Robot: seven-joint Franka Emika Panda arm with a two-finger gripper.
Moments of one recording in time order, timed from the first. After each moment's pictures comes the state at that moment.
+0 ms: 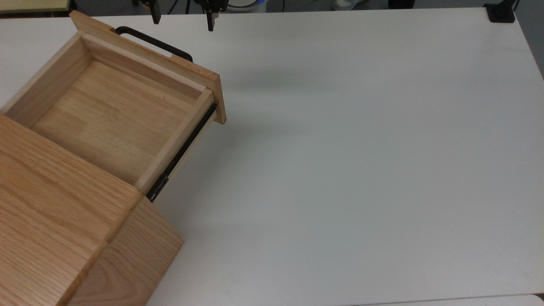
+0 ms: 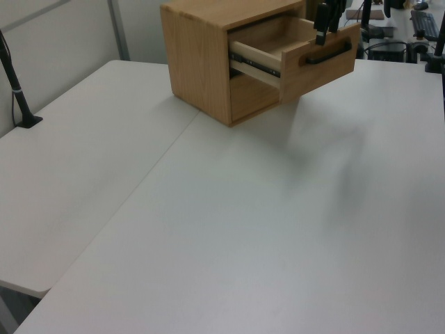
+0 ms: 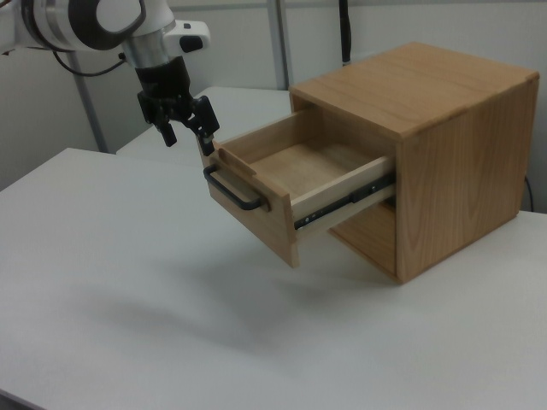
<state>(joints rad) -0.09 0.00 0.05 -1.59 -0.04 1.71 0.06</state>
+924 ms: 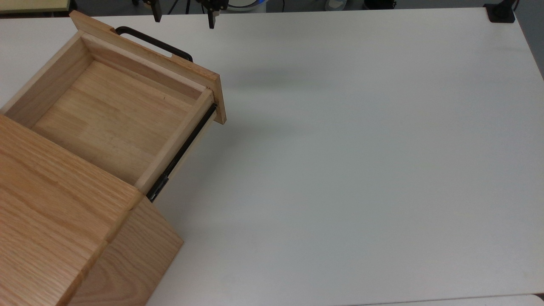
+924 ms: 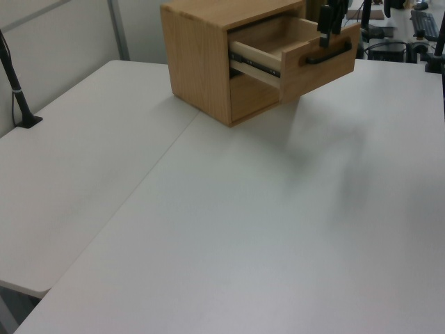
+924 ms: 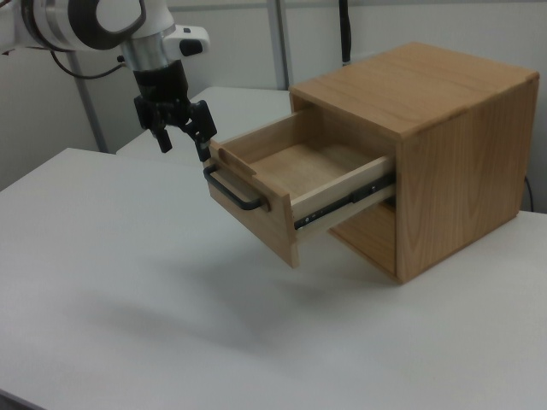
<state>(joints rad) -0.09 0.00 0.05 -1.59 -0.04 1.66 0.03</state>
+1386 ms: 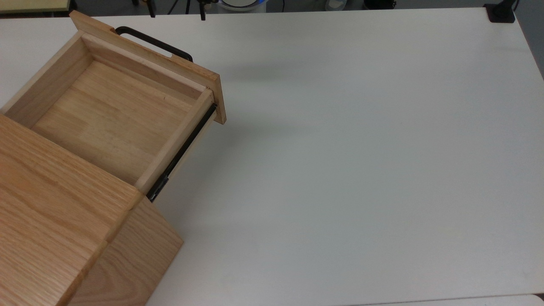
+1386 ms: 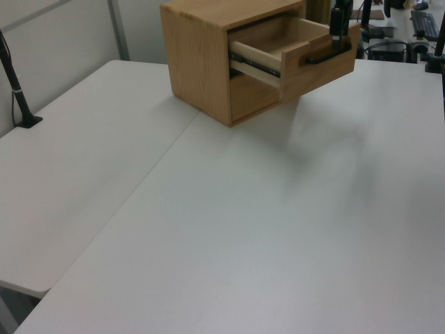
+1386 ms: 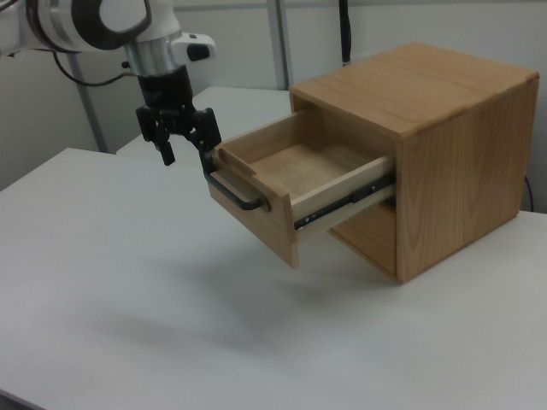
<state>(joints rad) -0.09 0.00 0.03 -1.60 -0.07 1.60 -0.07</state>
